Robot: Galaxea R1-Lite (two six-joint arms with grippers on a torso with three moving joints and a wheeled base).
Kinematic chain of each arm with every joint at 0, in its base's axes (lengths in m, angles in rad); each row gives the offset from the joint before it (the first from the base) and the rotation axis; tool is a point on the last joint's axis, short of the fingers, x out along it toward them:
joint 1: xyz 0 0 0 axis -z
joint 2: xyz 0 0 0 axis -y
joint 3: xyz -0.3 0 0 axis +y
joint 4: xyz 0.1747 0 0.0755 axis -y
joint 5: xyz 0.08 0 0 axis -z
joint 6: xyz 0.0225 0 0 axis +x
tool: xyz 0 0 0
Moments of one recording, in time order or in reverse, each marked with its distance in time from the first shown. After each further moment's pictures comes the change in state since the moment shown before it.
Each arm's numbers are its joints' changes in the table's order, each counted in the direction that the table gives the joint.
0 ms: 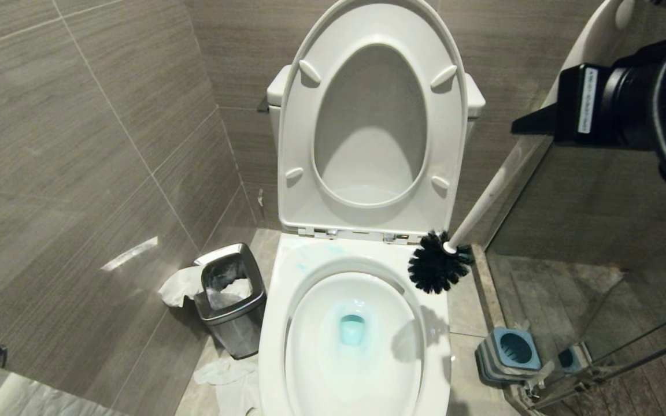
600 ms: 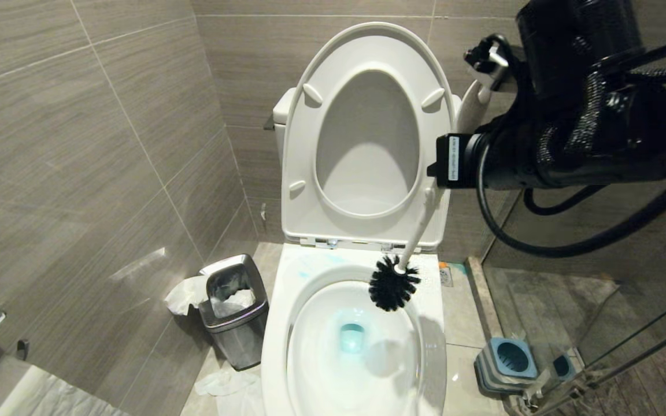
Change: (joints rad) left arm 0.000 0.000 0.000 0.001 0.000 -0.002; right arm 0.013 -0.224 -0.004 0.132 -0.076 0.016
